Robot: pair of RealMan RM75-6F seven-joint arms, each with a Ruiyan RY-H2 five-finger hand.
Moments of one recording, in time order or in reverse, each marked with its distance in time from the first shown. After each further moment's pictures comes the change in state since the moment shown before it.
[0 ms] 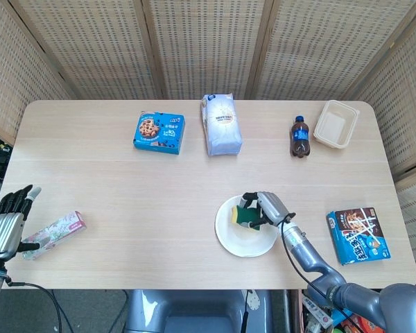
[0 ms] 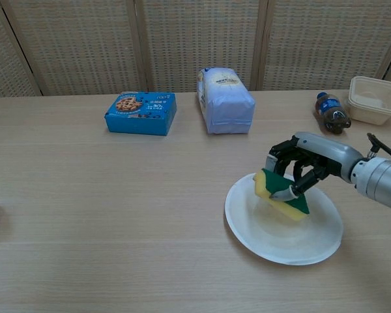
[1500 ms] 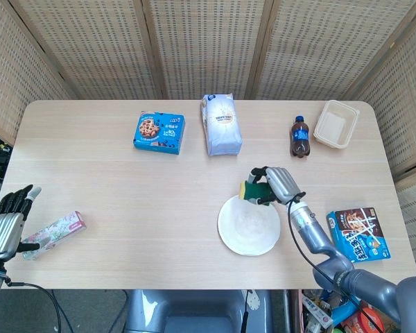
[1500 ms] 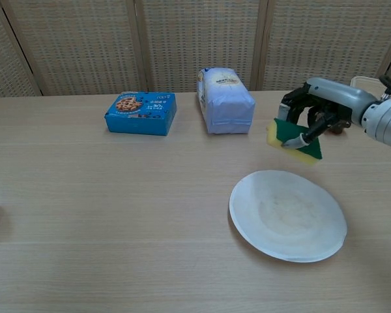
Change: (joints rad) left arm 0.001 0.008 0.004 -0.005 0.009 0.001 -0.013; right arm 0.056 0.116 0.118 -0.049 0.057 -0.005 -0.188
